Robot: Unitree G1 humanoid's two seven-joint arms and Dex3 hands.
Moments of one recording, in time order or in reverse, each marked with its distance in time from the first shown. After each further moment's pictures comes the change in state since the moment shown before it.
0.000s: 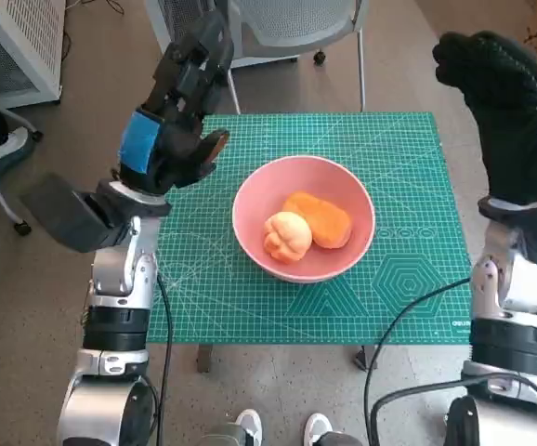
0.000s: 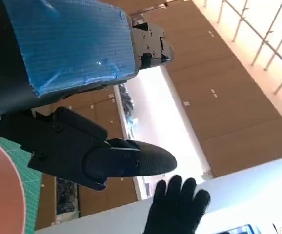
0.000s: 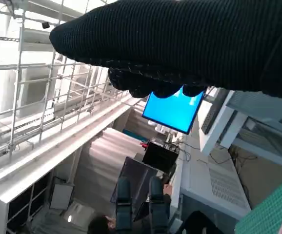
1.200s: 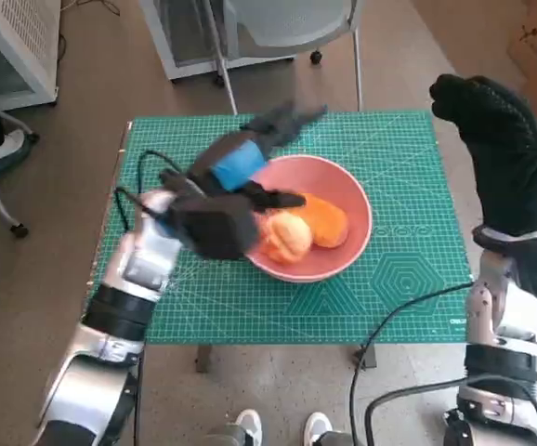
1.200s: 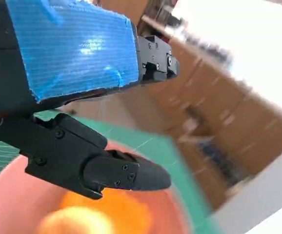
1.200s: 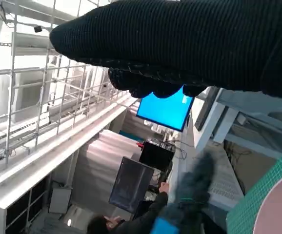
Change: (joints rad) left arm -0.105 0.117 -0.286 0.151 0.493 0.002 0.101; right arm 0.136 0.024 -0.004 -0.108 0.021 0.002 0.003
